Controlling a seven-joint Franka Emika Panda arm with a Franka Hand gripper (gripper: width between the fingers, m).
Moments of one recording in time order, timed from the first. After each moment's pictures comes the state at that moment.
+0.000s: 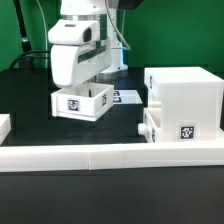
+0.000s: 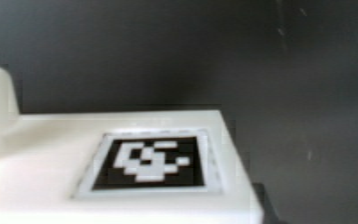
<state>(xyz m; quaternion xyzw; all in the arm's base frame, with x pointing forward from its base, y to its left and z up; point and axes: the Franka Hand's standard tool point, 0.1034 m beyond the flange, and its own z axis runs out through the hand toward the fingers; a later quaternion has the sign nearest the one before) 0.427 -0.056 0.036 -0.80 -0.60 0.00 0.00</state>
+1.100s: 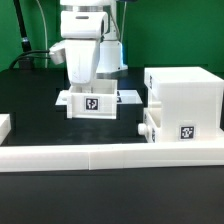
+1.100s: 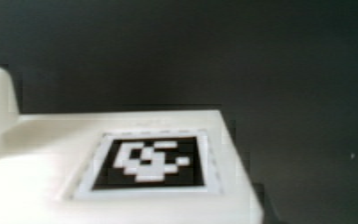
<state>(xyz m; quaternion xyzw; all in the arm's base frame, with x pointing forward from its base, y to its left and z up) 0.465 -0.053 0.052 -0.74 -0.67 0.02 0.01</state>
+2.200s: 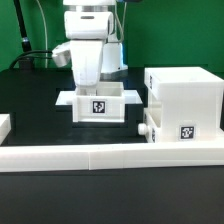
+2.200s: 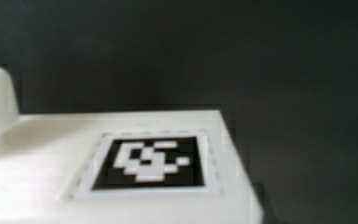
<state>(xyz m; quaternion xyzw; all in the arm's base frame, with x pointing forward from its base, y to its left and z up) 0.495 -0.040 0.053 -0.73 -0.68 0.00 0.00</state>
